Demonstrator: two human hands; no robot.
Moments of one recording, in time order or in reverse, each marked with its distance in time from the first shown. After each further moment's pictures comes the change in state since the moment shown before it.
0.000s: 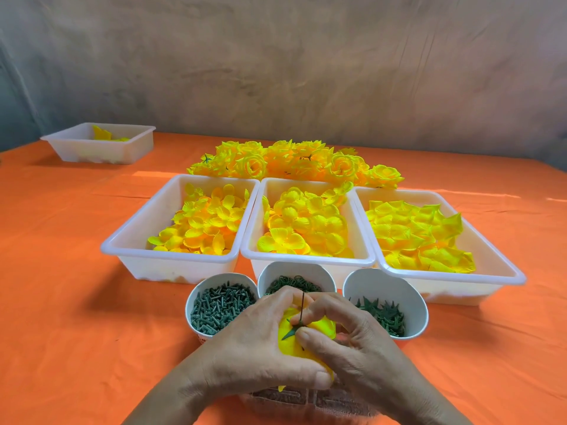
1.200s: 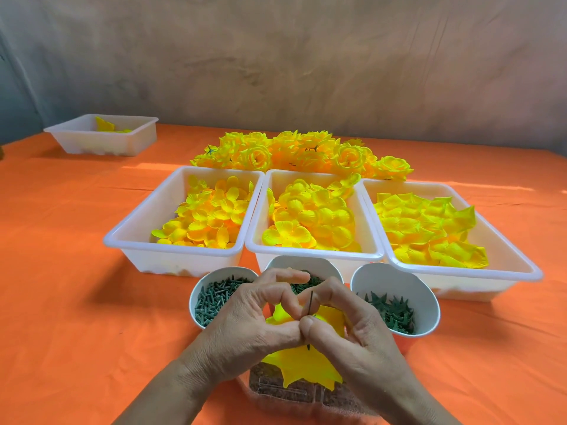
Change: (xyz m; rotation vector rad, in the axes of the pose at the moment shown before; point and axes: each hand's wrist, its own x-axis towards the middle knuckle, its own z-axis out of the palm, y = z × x) left_hand -0.019 -0.097 0.191 0.016 0.347 0.275; right_hand 0.006 -0.005 0.013 -0.013 0.116 -0.058
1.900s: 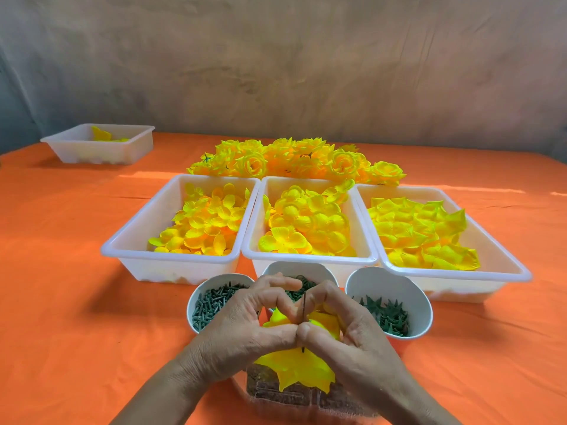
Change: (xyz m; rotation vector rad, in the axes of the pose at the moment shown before) left_hand 0.107 0.042 -0.172 -0.301 -0.146 -0.202; right_hand -0.002 0.001 -0.003 0.034 -0.024 0.093
